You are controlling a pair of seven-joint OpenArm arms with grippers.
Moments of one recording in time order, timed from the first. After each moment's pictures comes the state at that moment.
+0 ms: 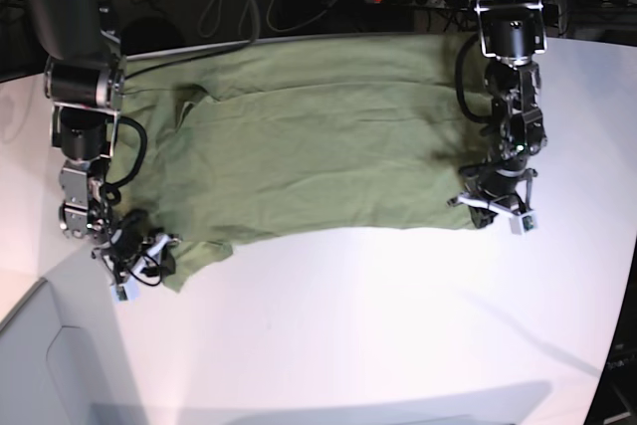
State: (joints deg) left arm -5.7 -15.3 -9.1 64.9 -28.3 -5.7 19.9; right arm 32.9 16.0 6.3 29.4 3.7 35.9 -13.3
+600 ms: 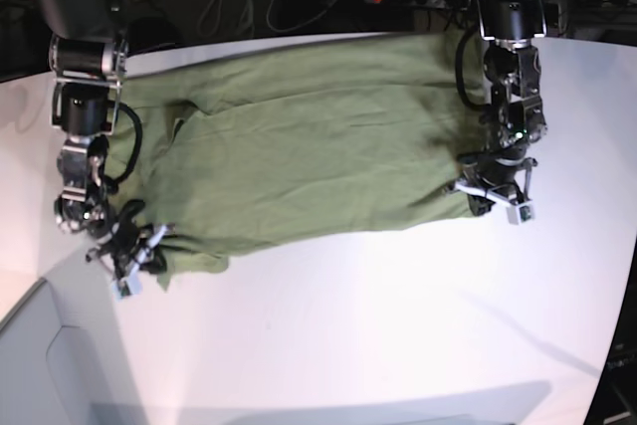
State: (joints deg) left arm -1.8 -15.1 -9.1 72.8 -27.6 -4.8 24.0; right arm 24.5 16.1 6.4 48.7 3.2 36.0 -19.7
